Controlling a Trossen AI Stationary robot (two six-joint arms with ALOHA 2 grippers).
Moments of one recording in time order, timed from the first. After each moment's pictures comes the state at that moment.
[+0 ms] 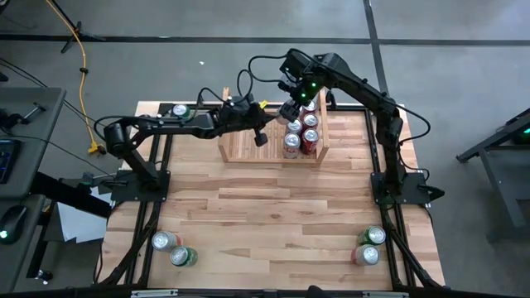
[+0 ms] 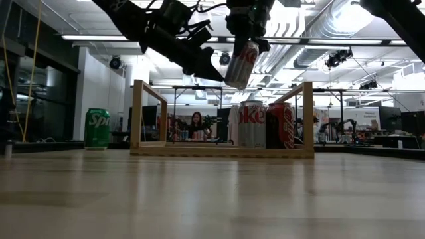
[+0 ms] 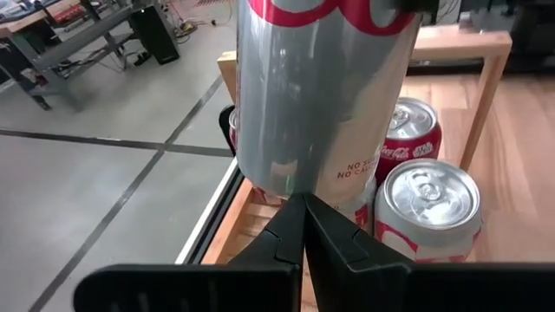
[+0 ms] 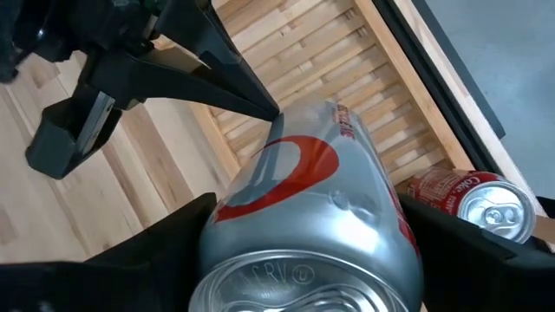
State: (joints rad) left arm 0.40 1.65 1.07 0.23 -0.04 0.25; right arm -0.50 2.02 2.34 -1.48 -0.16 0.06
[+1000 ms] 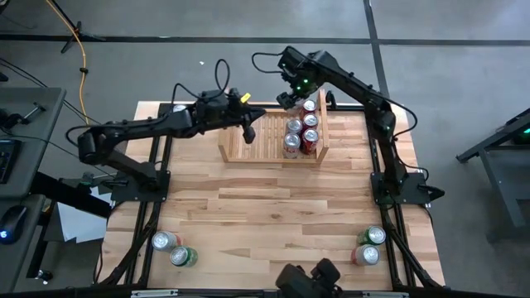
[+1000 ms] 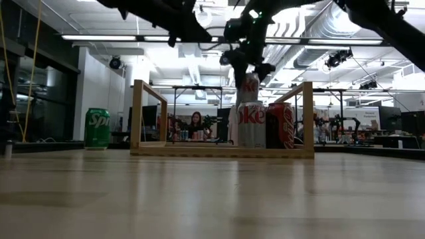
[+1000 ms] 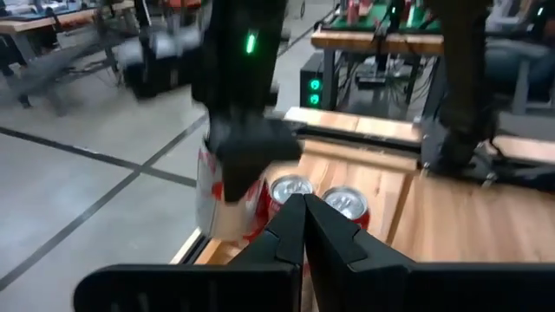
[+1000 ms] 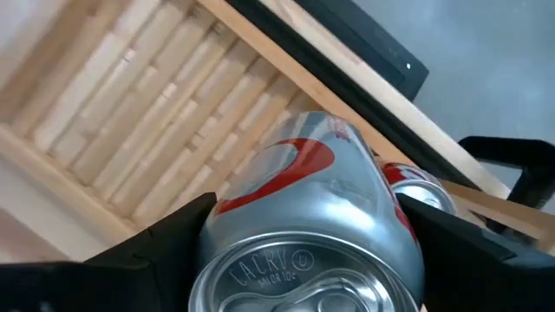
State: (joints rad) left arm 0.36 1.39 1.07 0.08 -0.04 0.04; right arm -0.62 2.14 2.29 -1.42 0.04 0.25
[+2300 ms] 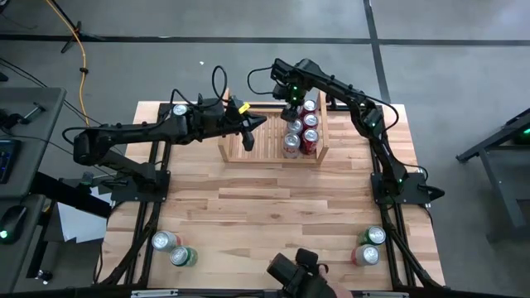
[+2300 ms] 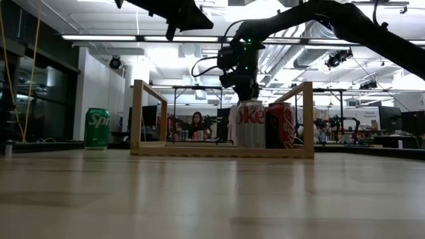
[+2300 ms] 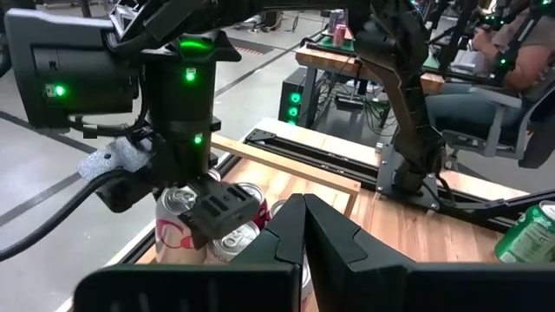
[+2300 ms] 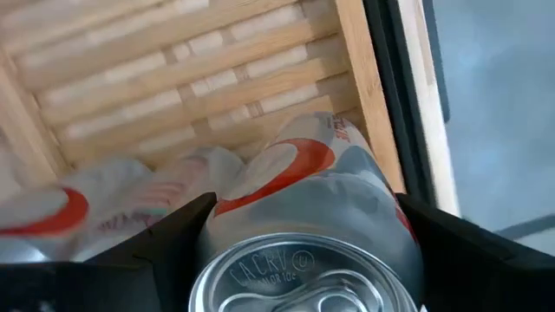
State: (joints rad) left arm 0.26 1.34 1.07 0.06 -0.10 -0.13; right arm -0.64 2.30 2.29 -1.42 -0.02 -0.32
